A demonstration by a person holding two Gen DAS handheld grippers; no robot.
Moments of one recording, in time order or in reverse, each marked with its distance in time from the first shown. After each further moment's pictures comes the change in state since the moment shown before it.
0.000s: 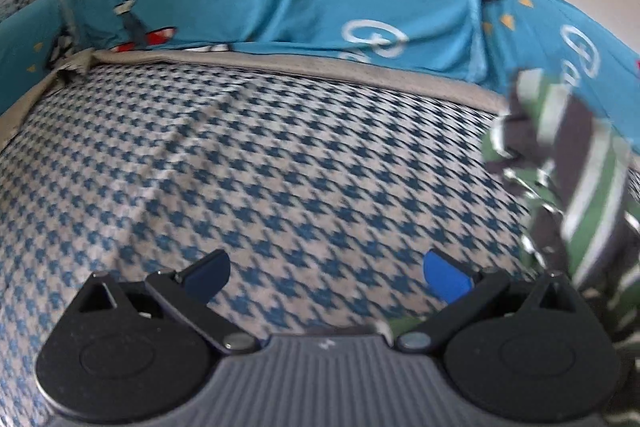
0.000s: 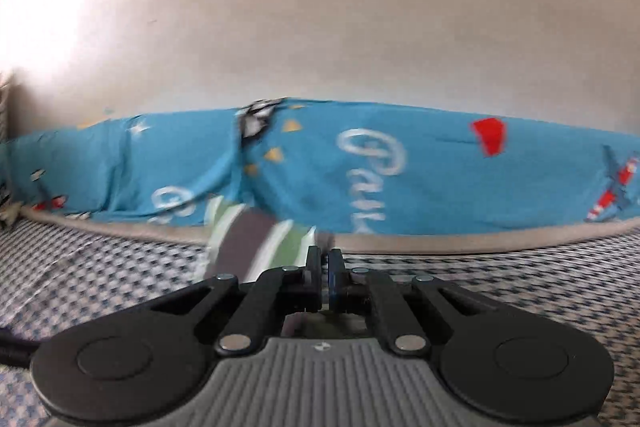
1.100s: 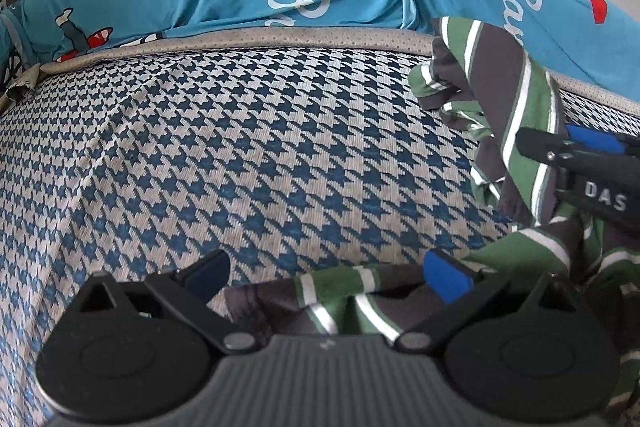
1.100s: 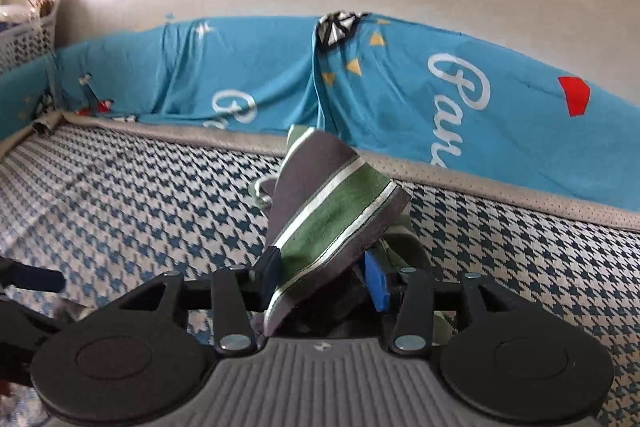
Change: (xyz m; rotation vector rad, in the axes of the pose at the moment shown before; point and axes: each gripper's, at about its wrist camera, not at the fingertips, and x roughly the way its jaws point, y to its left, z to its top) left arm 0.005 -0.037 -0.022 0.123 0.055 -0.050; right arm 0.033 0.040 -0.028 -0.179 0.215 0.189
